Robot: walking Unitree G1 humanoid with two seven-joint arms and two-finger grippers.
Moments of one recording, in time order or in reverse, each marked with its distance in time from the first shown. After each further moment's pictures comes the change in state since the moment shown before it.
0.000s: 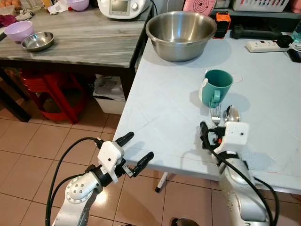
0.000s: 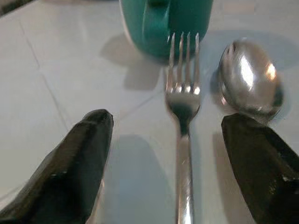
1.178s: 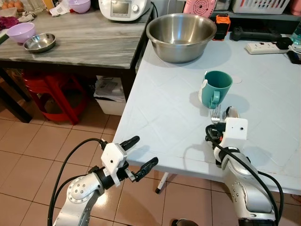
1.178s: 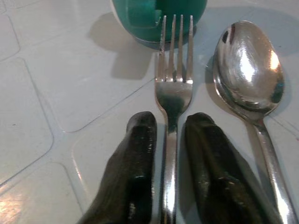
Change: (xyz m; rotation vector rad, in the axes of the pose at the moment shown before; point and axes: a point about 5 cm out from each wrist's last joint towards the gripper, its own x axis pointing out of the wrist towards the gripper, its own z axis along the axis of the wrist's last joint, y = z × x) left arm 0.002 -0.008 -0.002 -0.052 0.008 -0.103; right arm 0.008 -0.008 0.005 -0.004 0.144 -0.016
